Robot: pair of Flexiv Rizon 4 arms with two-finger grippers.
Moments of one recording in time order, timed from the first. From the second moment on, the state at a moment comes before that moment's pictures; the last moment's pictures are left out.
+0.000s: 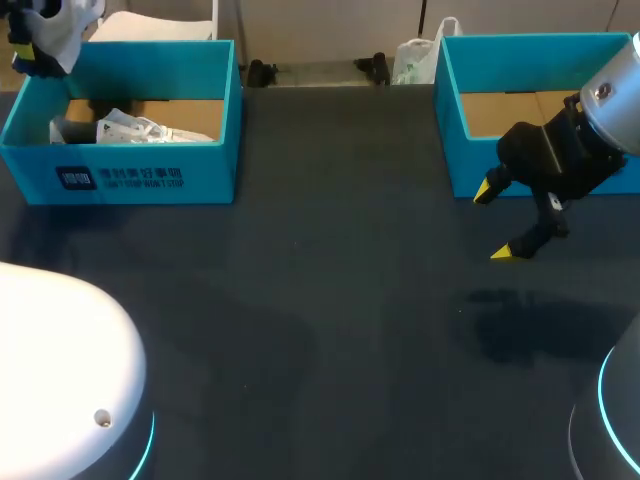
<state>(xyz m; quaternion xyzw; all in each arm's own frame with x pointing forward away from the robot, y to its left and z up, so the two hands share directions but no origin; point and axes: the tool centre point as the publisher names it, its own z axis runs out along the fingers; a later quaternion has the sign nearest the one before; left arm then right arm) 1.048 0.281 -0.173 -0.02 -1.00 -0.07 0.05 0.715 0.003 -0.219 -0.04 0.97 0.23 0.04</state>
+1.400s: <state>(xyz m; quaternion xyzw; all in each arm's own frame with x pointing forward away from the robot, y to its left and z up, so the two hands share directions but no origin) 1.097 0.335 -0.173 -0.22 -0.97 -0.09 0.04 0.715 0.003 -0.219 -0.04 0.97 0.23 0.04</state>
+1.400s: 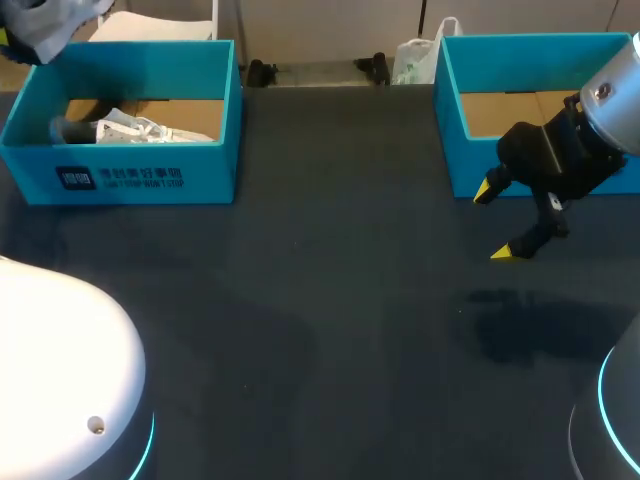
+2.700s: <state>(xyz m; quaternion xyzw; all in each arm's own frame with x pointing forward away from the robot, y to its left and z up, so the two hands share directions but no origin) 1.109 0.348 -0.171 -0.66 -0.74 -0.15 -0.02 0.715 0.003 -0.219 -0.04 0.97 0.23 0.04</state>
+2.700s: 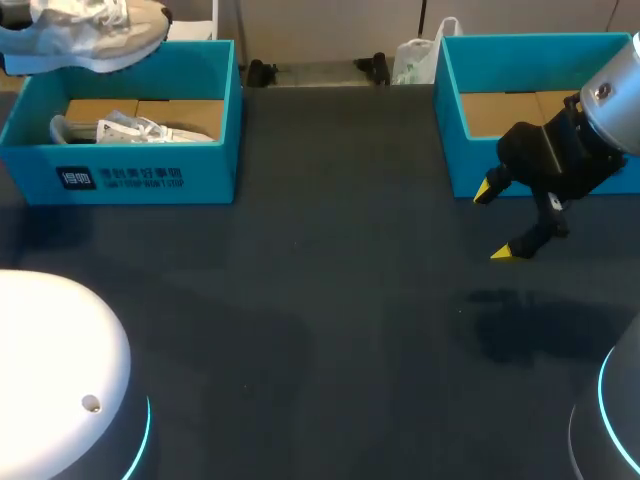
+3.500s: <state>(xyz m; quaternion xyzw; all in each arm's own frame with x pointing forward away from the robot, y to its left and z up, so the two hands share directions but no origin) 1.143 0.314 -0.222 -0.66 -0.73 -0.15 0.00 0.715 0.003 -0.219 -0.04 0.97 0.23 0.04</state>
